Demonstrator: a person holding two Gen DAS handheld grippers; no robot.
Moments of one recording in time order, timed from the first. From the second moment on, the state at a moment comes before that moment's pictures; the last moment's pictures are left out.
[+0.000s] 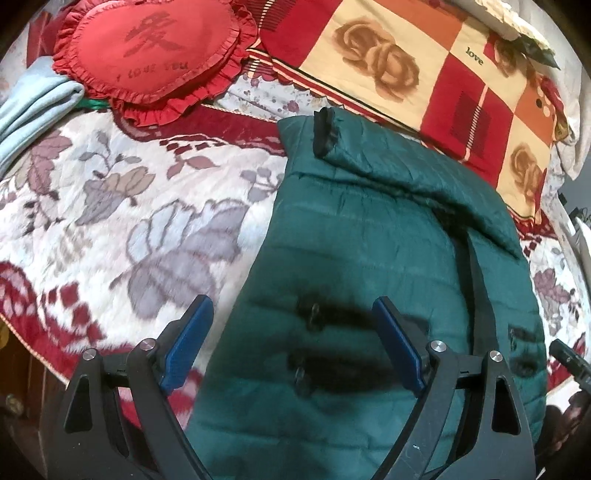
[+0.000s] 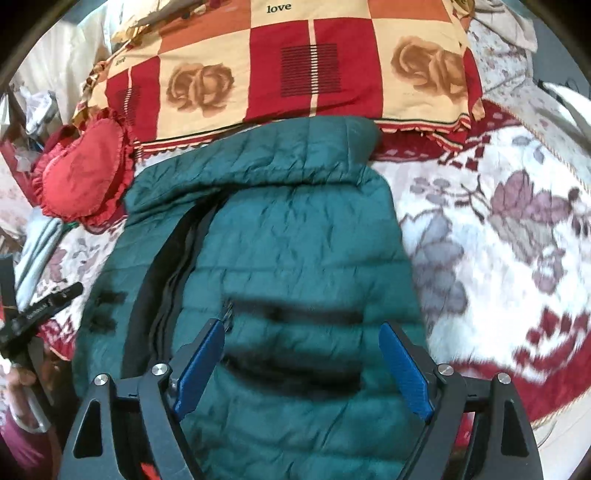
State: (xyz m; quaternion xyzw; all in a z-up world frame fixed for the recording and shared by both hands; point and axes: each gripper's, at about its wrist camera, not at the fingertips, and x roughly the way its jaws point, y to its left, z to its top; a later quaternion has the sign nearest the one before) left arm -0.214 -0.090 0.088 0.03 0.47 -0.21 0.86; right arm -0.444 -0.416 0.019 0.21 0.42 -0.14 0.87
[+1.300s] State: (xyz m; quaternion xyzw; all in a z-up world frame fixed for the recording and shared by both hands) left arm -0.256 -0.004 0.035 -0.03 0.55 -0.21 0.81; right arm -0.522 -0.429 -0.015 0.27 0.48 -0.18 0.81
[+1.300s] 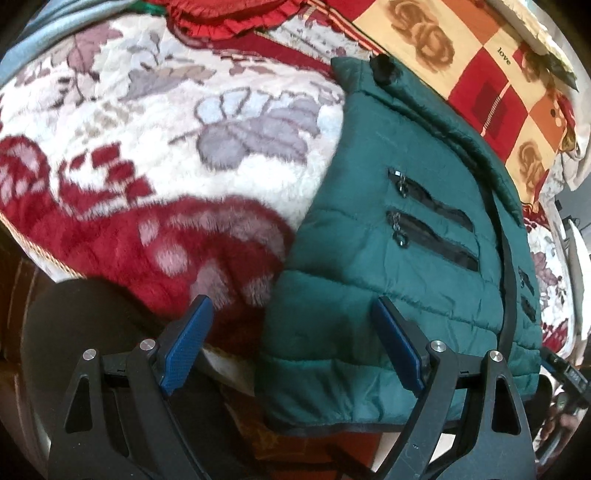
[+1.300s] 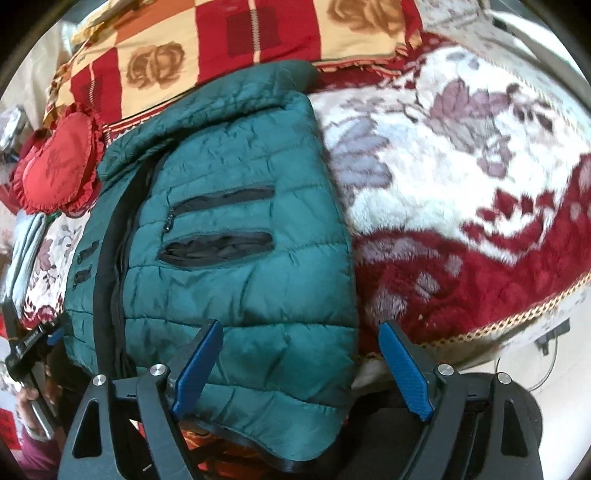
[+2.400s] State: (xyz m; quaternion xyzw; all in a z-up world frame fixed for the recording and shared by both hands) left arm -0.265 -0.015 0.015 -0.01 0.57 -0.22 0.79; right arm -0.508 -0.403 -0.035 0.22 0.54 -0.10 0.81
